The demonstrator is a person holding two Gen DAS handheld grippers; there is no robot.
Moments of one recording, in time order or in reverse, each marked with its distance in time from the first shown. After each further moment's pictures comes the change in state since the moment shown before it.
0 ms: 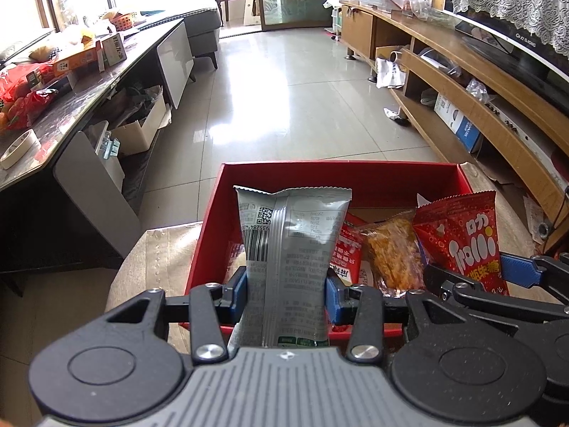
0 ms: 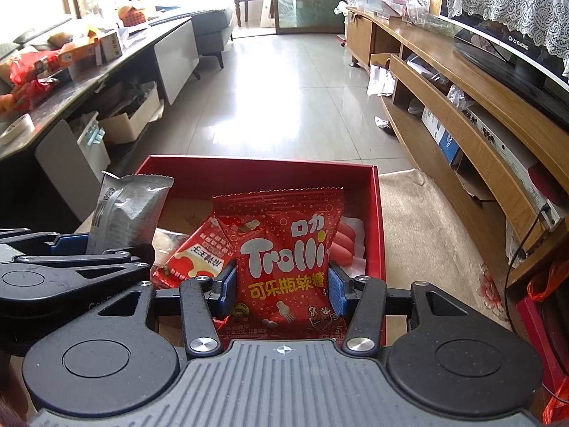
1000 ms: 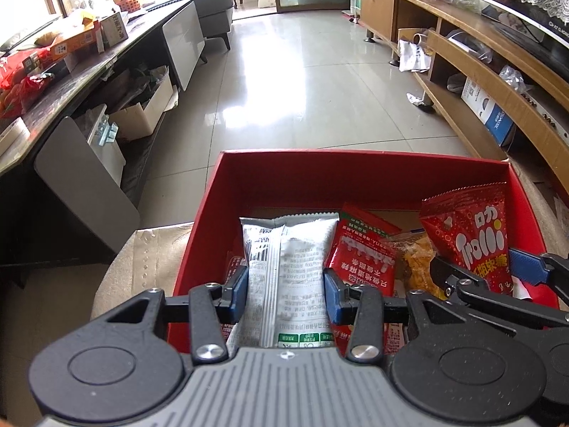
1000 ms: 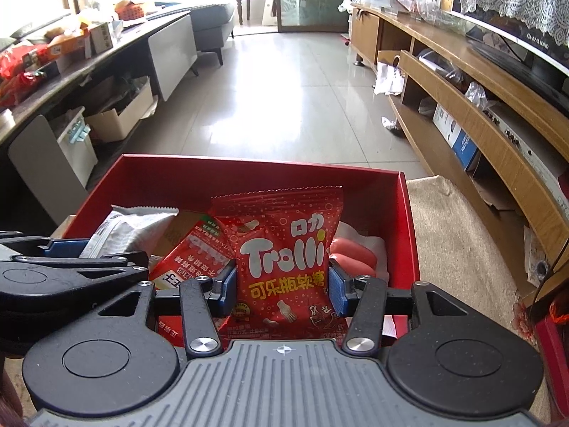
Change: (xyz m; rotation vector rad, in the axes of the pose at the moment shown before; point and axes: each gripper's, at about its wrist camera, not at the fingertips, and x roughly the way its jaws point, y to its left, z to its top) left arm 0.062 0.001 0.015 -0.023 0.062 0.054; right arm 0.054 0.004 0.008 -0.019 -0.007 -0.006
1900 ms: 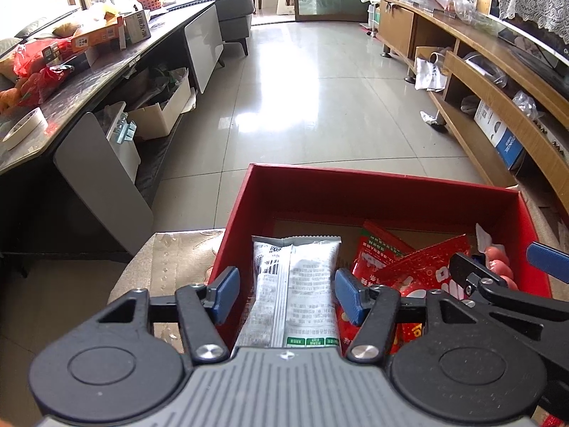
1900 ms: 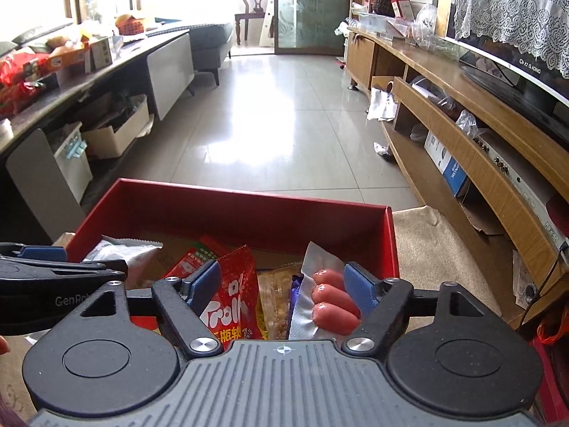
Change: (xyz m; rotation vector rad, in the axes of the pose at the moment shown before) left arm -0.012 0.017 0.005 -0.065 -0.033 0.007; right arm -0.010 -0.003 0.011 -0.015 -0.077 -0.027
